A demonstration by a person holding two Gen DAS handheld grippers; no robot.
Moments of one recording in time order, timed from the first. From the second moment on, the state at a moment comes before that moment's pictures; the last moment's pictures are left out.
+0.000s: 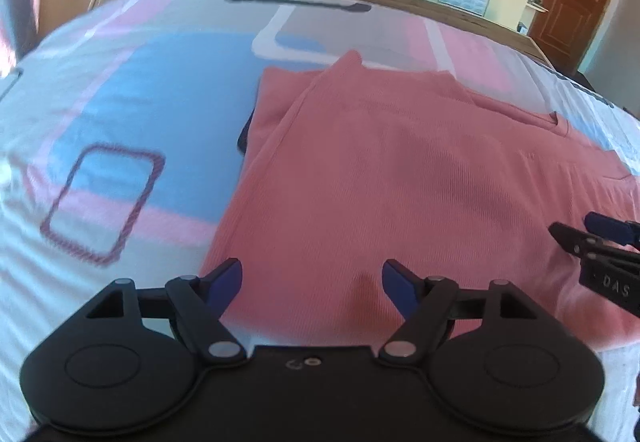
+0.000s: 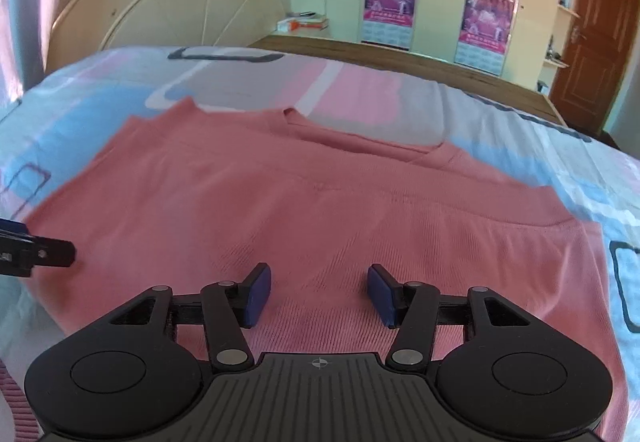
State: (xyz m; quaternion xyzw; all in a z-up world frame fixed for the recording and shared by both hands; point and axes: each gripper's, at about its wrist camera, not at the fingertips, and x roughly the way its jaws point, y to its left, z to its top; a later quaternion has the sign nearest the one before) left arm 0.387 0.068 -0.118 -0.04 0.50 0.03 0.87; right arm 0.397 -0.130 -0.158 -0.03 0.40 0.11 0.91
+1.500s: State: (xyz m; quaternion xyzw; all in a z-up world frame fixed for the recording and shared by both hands) left arm 0.403 0.023 -0.070 -0.23 0.30 -0.10 0.92; right arm 0.400 -0.168 -0.151 0.02 0.36 0.09 0.93
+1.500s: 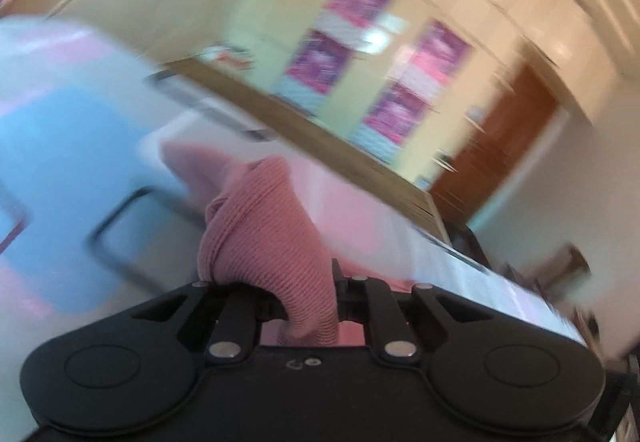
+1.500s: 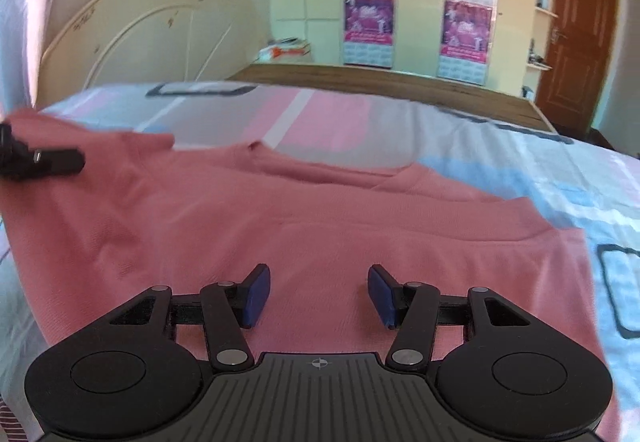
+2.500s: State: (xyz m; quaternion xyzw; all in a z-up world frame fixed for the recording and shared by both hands) left arm 0.360 -0.142 -0.087 -0.02 0.33 -0.27 0.90; right arm 0.353 -0.345 -0.132 0.21 0.39 0.04 0.90
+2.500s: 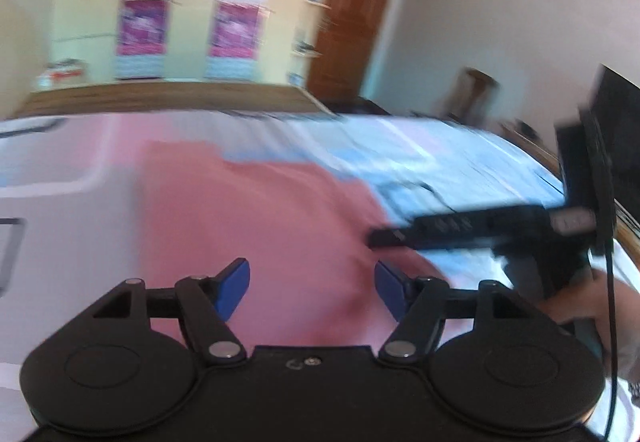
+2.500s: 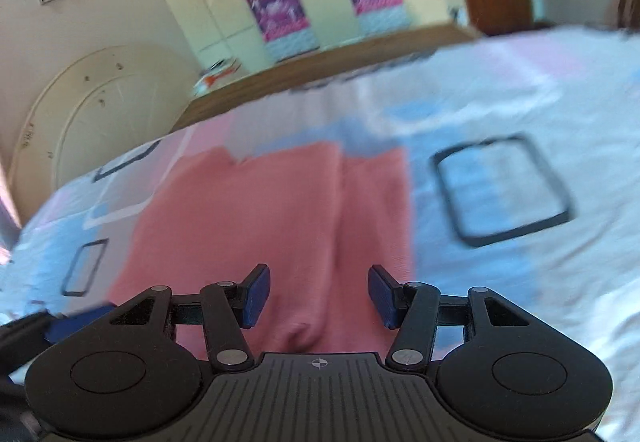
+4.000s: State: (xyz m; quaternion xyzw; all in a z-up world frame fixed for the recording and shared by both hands) left arm 0.409 -0.105 -0.143 -0.12 0.44 -0.17 0.87; right arm 0.269 -0.359 -0.155 0.16 0.43 -0.03 0.89
